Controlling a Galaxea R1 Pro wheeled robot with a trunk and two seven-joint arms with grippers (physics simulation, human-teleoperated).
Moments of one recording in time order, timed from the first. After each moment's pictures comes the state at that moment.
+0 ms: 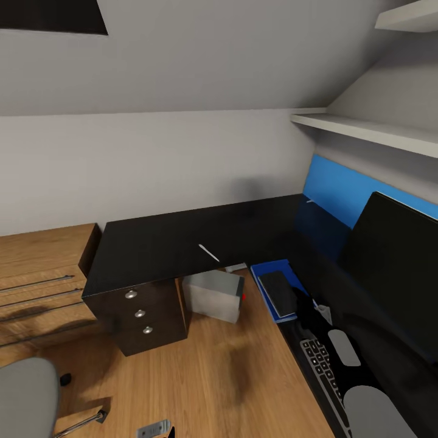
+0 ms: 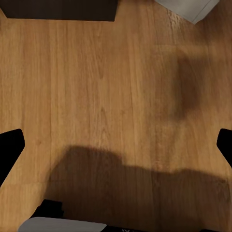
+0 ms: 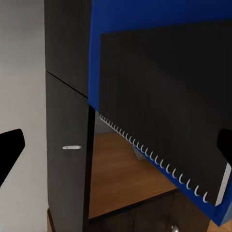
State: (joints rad) left arm -0.15 -0.08 -0.15 -0.54 0.31 -0.22 0.11; right arm -0.61 0.00 -0.42 -0.73 -1.00 0.37 0.15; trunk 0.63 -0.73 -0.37
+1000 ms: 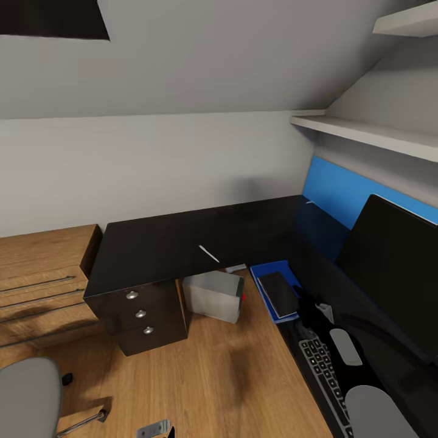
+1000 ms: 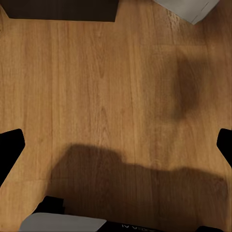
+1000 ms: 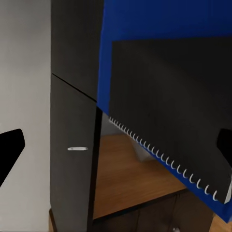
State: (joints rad) left arm -0.15 -0.08 -0.15 -0.54 0.32 -0.22 0.11; right arm -0.61 0.00 -0.41 -0.74 -1.00 0.37 0.15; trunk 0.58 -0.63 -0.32
